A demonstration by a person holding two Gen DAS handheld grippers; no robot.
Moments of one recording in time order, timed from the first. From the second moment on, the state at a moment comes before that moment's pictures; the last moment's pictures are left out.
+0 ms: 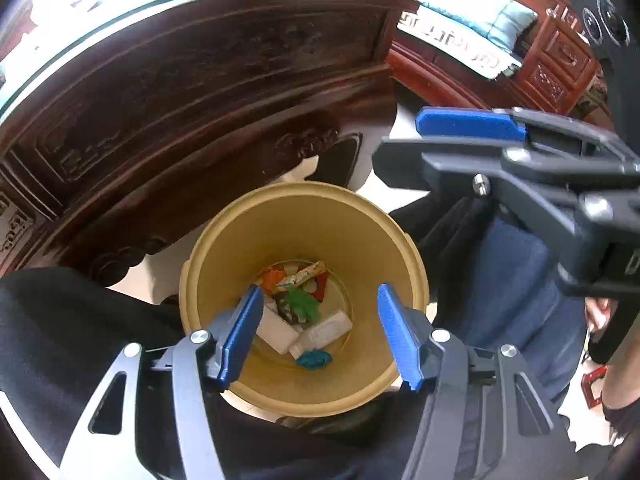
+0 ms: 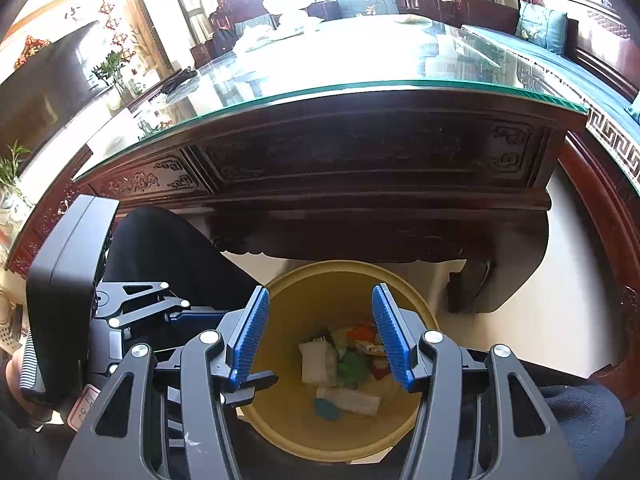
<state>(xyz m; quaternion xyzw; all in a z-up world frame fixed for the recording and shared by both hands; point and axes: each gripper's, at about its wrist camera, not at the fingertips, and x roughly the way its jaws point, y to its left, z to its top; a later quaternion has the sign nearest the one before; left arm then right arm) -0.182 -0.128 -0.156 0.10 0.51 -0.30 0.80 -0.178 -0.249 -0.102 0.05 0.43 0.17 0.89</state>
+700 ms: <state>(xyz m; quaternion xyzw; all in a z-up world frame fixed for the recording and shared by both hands) -0.091 -0.070 -0.015 0.06 0.35 -0.18 0.92 -0.098 -0.193 0.015 0.02 0.30 0.21 0.93</state>
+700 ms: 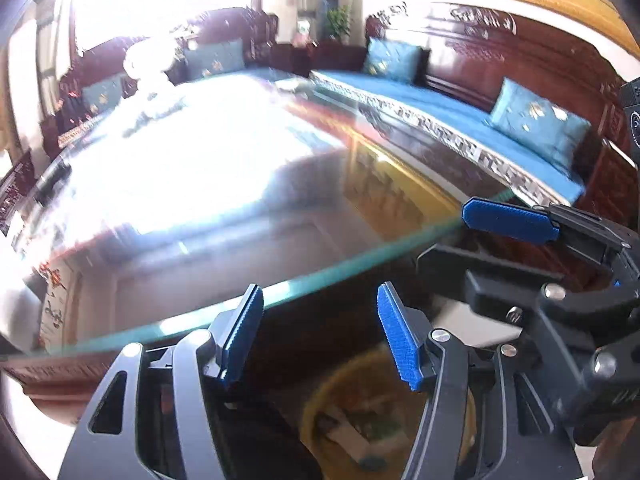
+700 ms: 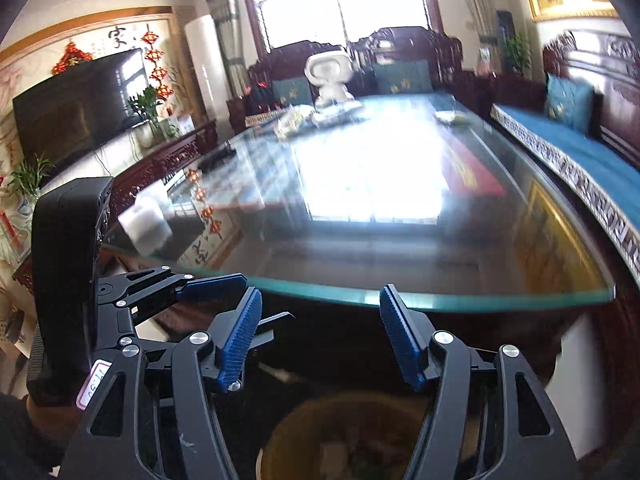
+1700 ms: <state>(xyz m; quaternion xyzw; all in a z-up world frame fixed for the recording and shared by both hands) 0.146 -0.005 -0.028 0.00 0.39 -0.01 0.92 0.140 -0.159 -0.012 0.02 0.34 0.19 0.92</state>
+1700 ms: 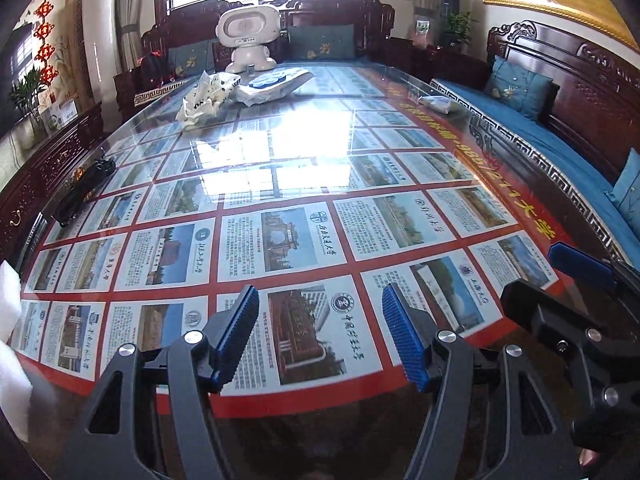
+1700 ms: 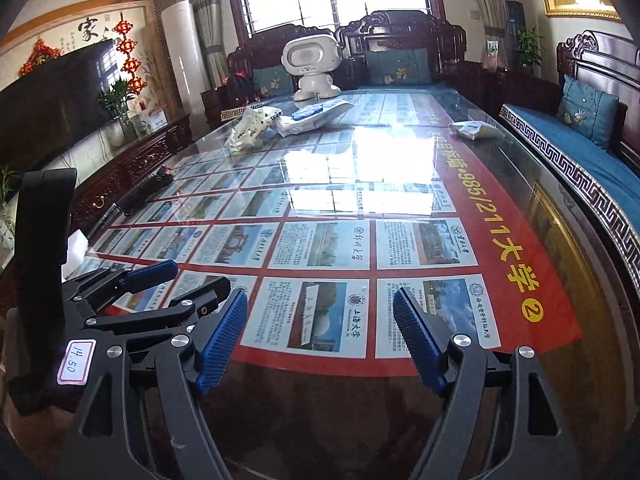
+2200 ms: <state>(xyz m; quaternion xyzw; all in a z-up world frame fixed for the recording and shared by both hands) 0.167 -0.002 -0.034 0.00 0.40 0.01 0.92 0.158 -0.168 -0.024 0.02 0.36 0.14 0.92</state>
